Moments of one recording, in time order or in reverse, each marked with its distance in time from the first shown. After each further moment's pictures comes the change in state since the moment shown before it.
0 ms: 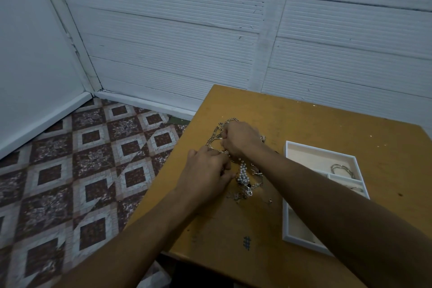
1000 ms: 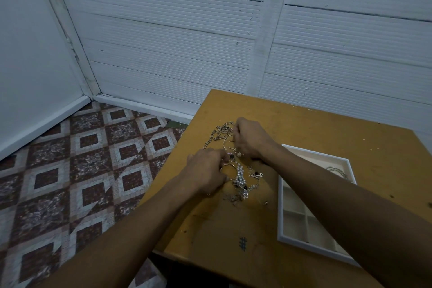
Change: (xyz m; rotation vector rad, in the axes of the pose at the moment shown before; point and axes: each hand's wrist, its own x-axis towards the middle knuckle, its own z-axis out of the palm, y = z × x) left_hand 0.025 0.002 -0.010 -0.129 -0.303 -0.192; right_hand -0.013 0.025 -0.024 0.219 0.009 -0.027
